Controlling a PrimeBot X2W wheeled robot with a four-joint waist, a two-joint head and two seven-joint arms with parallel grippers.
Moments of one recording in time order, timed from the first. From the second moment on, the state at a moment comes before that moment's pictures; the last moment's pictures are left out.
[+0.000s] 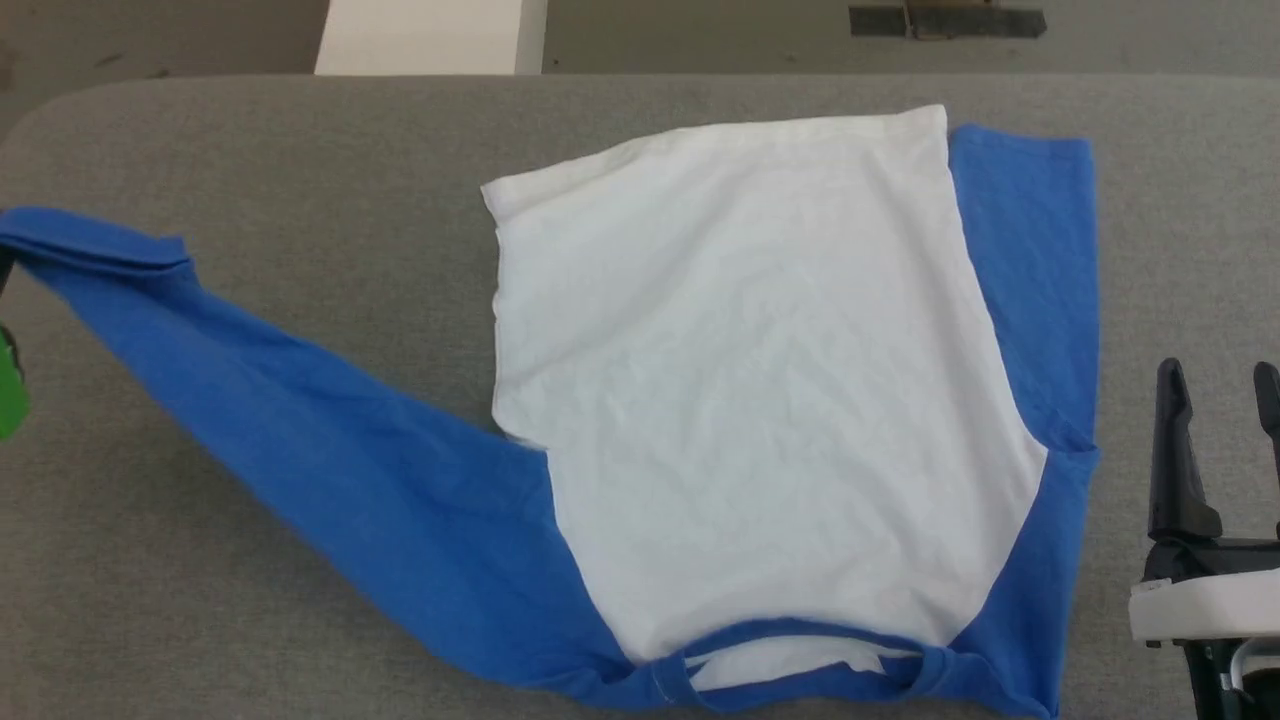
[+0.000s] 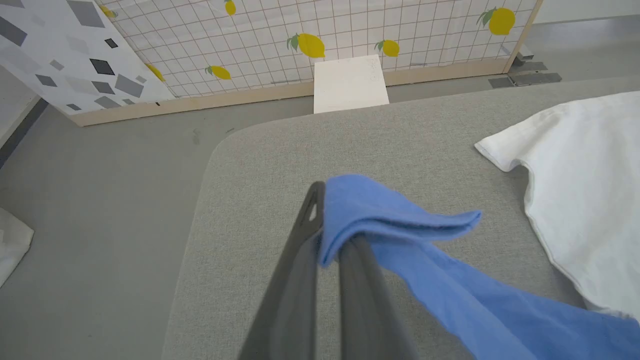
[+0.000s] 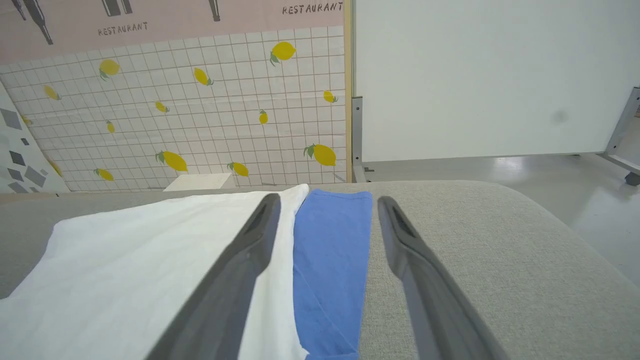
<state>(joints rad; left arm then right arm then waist) -0.47 0.91 -0.22 0.07 -0.80 -0.01 0.41 0.05 -0.05 -0.21 -0.25 0.16 0.13 -0.07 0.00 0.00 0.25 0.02</state>
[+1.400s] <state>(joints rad) -0.72 0.35 -0.62 -0.46 -1.13 0.09 0.65 0.07 -0.05 -0.35 -0.31 0.19 0.13 -0.04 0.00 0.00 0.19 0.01</state>
